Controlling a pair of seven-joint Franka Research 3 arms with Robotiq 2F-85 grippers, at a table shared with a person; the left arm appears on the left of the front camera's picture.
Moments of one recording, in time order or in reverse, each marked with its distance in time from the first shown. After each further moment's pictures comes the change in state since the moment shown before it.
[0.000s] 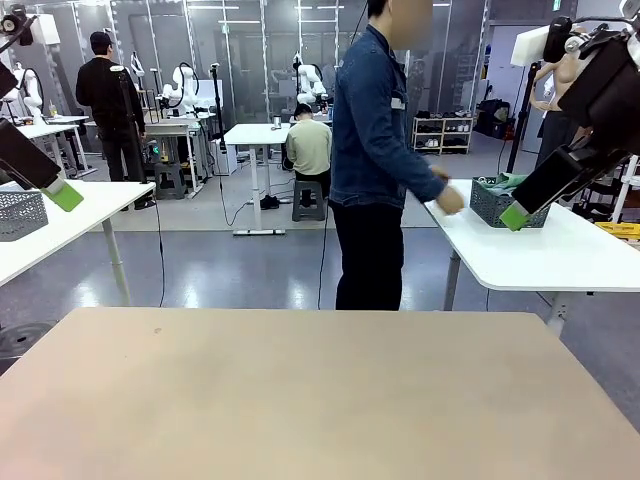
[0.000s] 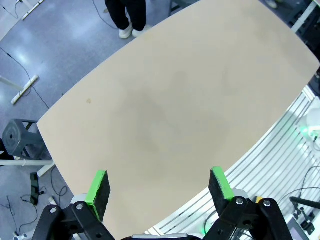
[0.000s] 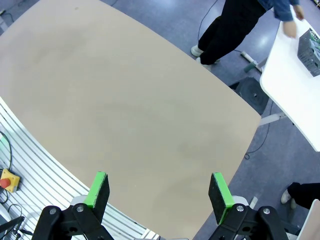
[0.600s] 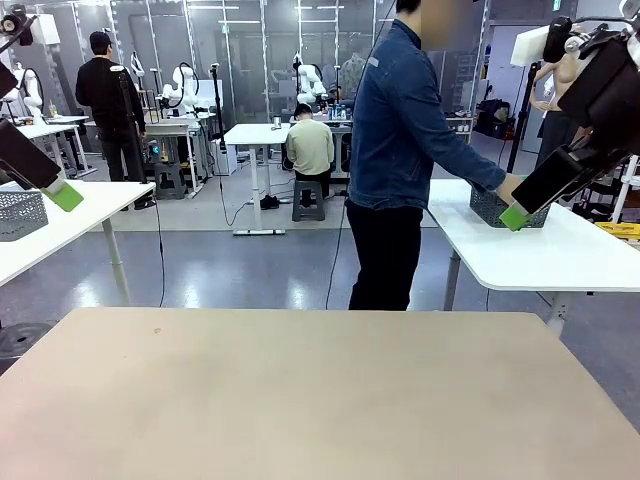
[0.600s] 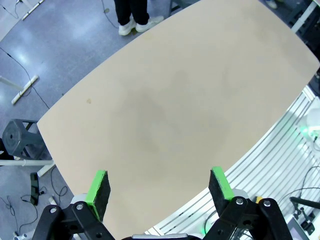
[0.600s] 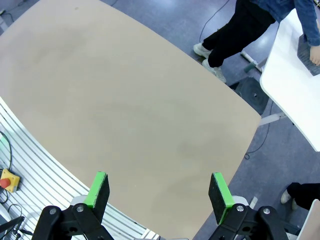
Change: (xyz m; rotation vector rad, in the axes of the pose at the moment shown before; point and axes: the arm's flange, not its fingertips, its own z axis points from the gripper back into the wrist) left arm 0.000 0.000 0.000 0.000 0.000 0.000; right arm 0.000 0.000 0.000 0.000 0.000 0.000
